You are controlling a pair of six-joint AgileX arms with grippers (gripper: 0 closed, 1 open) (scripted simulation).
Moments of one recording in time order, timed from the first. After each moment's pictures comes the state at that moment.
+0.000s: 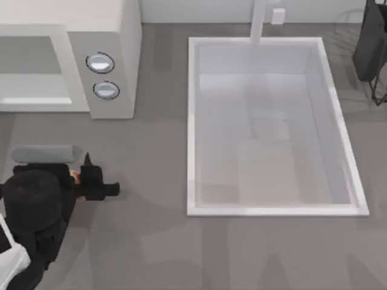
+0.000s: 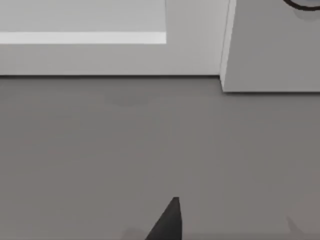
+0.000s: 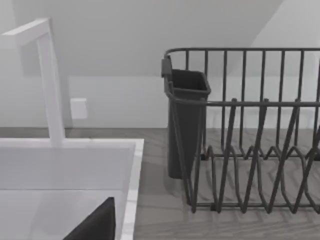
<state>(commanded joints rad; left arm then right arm) -0.38 1.94 0.23 1.35 -0.32 -0.11 0.00 0.00 0.00 0.00 0.00 0.00</state>
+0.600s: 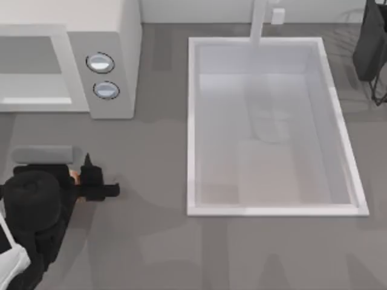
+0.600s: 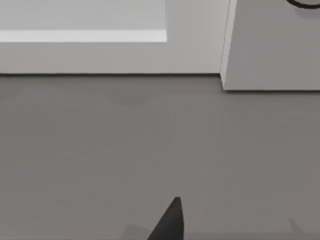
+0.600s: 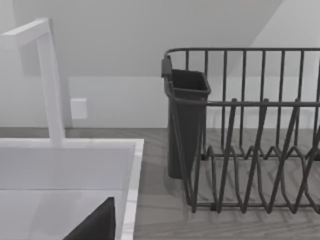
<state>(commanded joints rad) -0.38 1.94 0.22 1.35 -0.32 -0.11 0.00 0.00 0.00 0.00 0.00 0.00</state>
